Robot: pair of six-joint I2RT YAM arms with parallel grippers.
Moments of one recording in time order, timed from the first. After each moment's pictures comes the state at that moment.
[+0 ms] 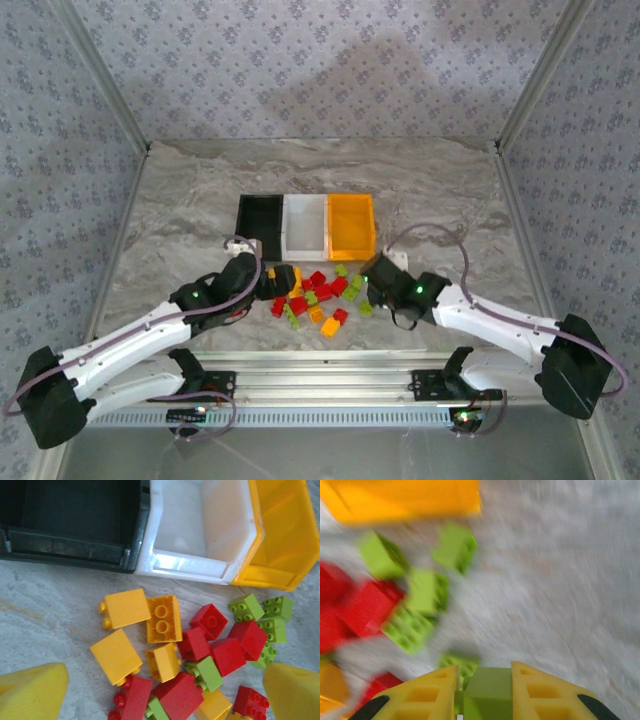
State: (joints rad) left arm -0.87 0.92 0.60 -0.45 -0.27 -0.86; right arm 0.86 1.15 0.73 -0.63 0.32 0.84
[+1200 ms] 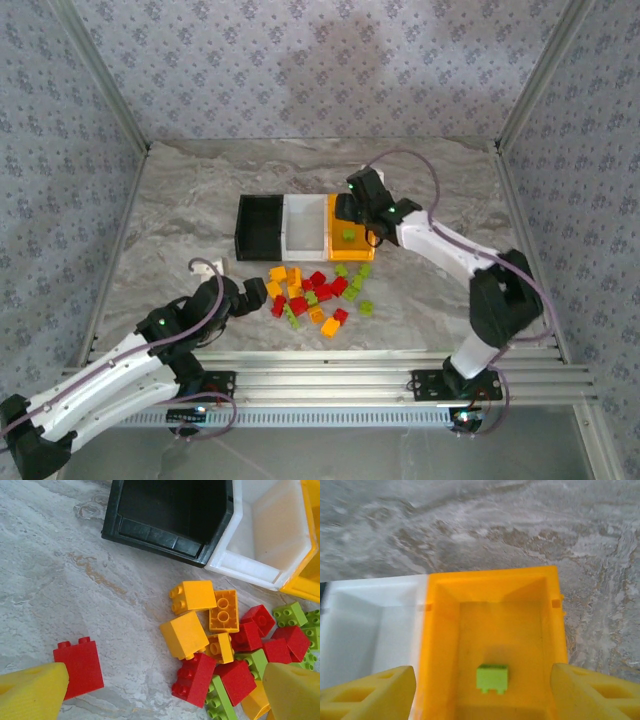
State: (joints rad) left arm -0.86 0.60 0.49 -0.67 -0.39 -0.95; right arm 0.61 1.59 1.21 -0.38 0.25 0.54
